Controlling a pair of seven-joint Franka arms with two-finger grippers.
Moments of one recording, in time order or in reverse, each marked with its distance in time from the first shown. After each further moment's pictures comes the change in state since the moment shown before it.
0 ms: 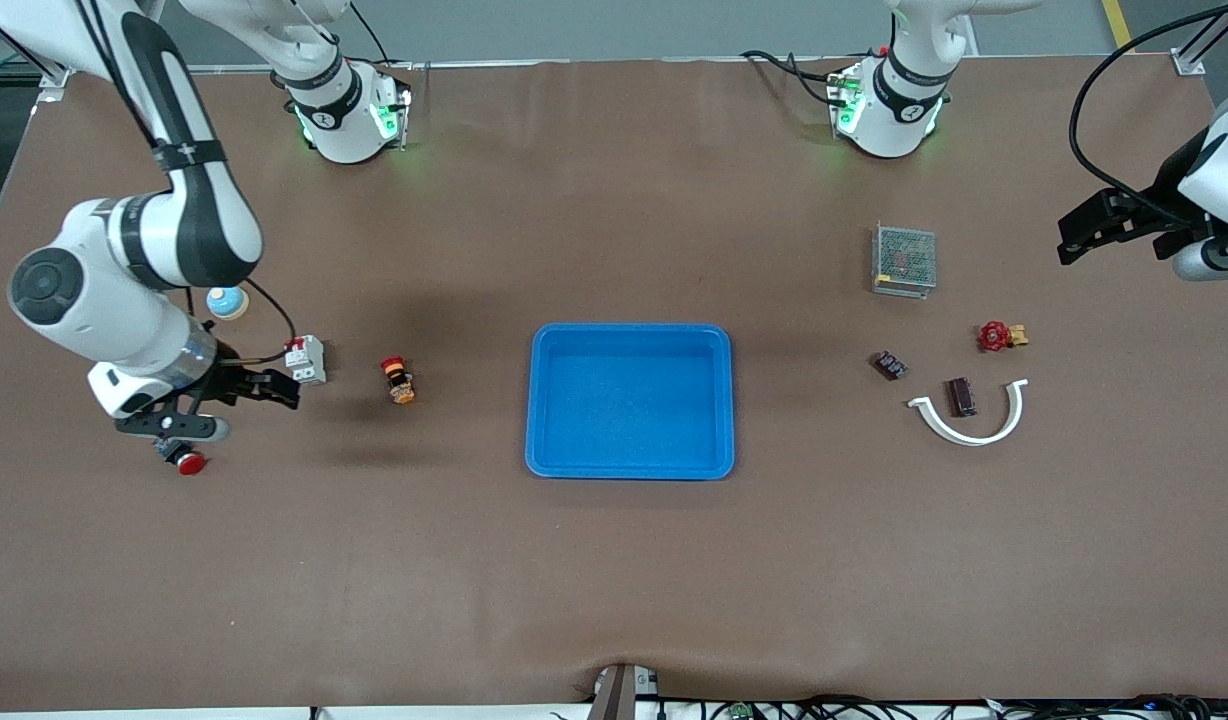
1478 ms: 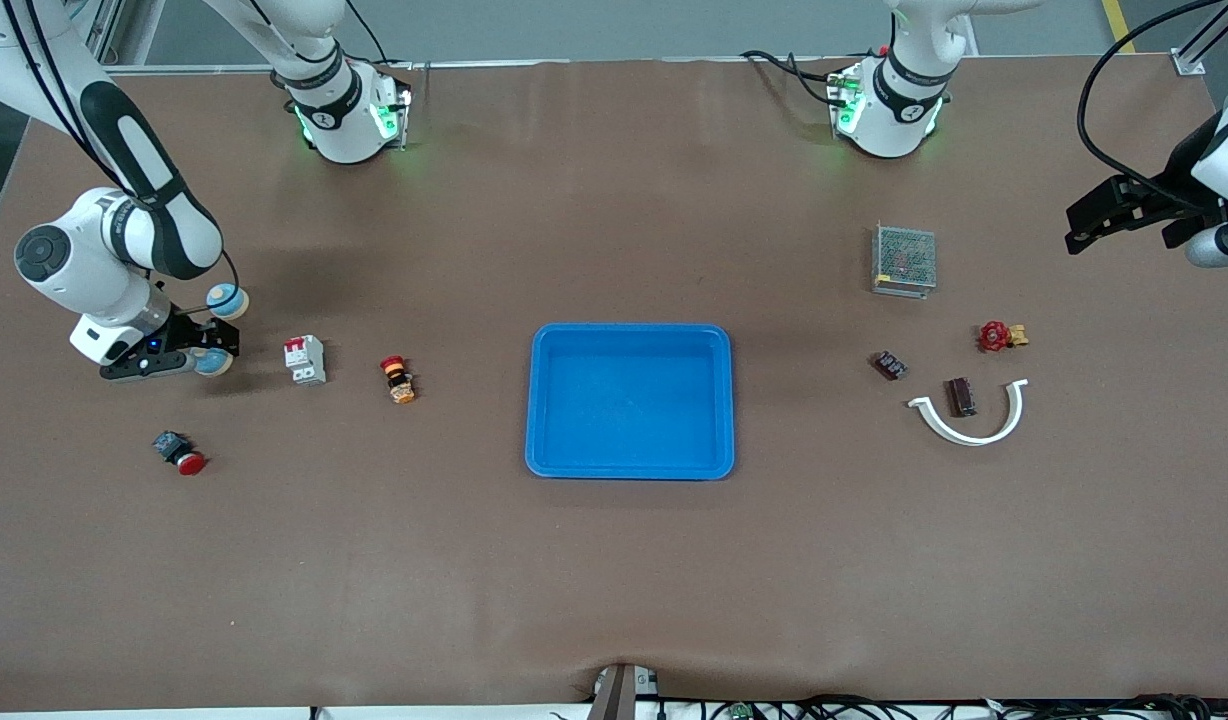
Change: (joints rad) left arm 0.002 -0.009 0.002 0.017 0.000 -0.029 0.000; right arm -0.399 0.080 -0.037 -0.408 -0.124 0.463 -0.615
